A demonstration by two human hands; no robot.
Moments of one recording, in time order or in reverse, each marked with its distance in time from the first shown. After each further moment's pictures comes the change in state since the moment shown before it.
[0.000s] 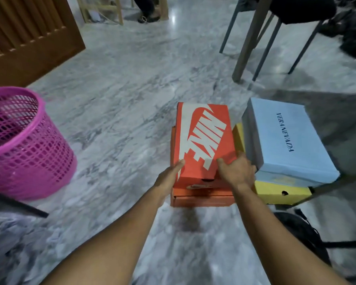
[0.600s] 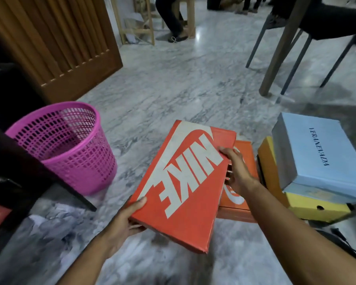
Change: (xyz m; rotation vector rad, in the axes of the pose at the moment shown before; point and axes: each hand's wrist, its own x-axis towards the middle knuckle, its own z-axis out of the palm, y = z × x) left_hand -0.124 -0.075 -0.187 -0.134 0.098 0.078; right_hand -0.036 -0.064 0.028 0.836 -0.631 0.048
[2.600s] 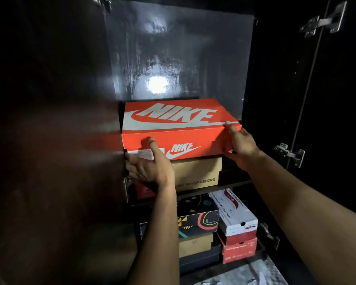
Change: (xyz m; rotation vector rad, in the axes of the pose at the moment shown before) left_hand -0.463 0.125 -0.416 -0.692 2.088 0.707; right_hand -0.438 -0.082 0.717 -0.146 -1.063 -0.360
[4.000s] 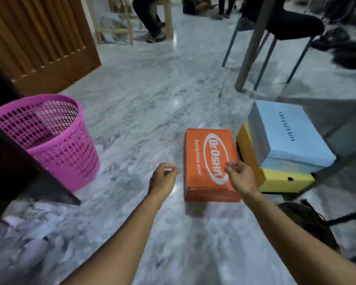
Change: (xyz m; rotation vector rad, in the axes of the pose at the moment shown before) left_hand -0.688 -0.302 -0.090 0.569 -2.124 -0.234; right_hand -0.544 0.219 -0.635 -0.504 1.340 0.455
